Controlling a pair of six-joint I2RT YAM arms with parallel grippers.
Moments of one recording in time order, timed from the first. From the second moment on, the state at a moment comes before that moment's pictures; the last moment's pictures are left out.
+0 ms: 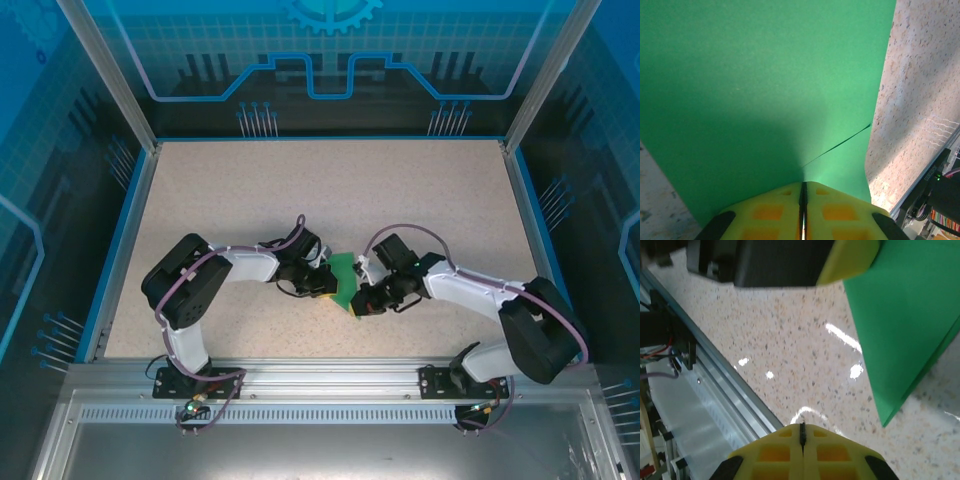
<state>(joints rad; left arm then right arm) -0.63 1.83 0.88 -0.13 0.58 -0.77 0.62 1.41 0.70 -0.48 -0.65 0.42</state>
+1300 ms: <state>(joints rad) -0.79 1.79 0.86 -0.14 0.50 -0.82 0.61 1.63 0.72 -0.42 -0.55 0.50</state>
